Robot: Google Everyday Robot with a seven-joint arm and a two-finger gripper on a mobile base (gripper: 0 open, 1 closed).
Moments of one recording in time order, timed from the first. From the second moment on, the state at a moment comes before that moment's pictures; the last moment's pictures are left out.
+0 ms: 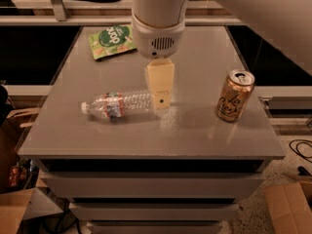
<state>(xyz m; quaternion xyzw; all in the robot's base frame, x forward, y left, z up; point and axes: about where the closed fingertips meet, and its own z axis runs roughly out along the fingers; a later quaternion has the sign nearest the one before) 0.493 0.004 0.945 -0.77 0.62 -0.04 0.10</state>
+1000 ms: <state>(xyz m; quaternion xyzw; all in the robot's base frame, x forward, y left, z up) 0.504 0.074 0.878 -0.74 0.67 0.01 0.08</state>
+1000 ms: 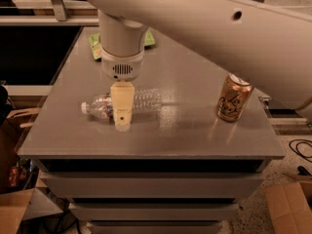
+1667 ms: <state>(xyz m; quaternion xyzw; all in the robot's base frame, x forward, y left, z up) 0.517 0.085 0.848 -0.73 0.68 0.03 0.08</state>
